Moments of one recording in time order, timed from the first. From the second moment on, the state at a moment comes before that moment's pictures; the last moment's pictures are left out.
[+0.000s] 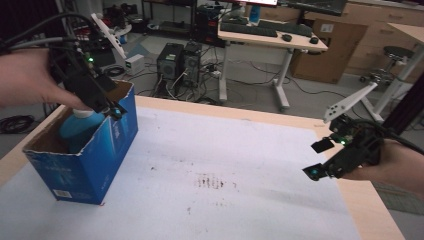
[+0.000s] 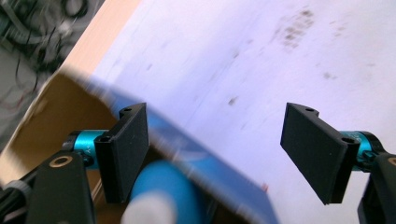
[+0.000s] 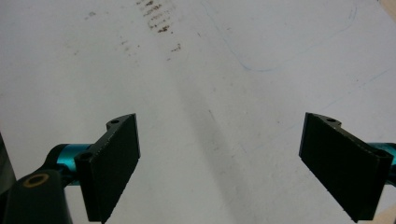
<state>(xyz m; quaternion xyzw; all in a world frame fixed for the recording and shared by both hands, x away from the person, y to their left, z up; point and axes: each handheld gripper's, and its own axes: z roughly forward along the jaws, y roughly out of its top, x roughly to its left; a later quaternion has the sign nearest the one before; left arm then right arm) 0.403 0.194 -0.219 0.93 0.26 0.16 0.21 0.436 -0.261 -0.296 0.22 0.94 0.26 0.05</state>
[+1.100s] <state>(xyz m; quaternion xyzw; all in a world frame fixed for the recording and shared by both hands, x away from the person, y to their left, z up) 0.414 0.095 -0.314 0.93 0.22 0.13 0.24 0.429 -0.247 -0.310 0.21 0.93 0.28 0.05</state>
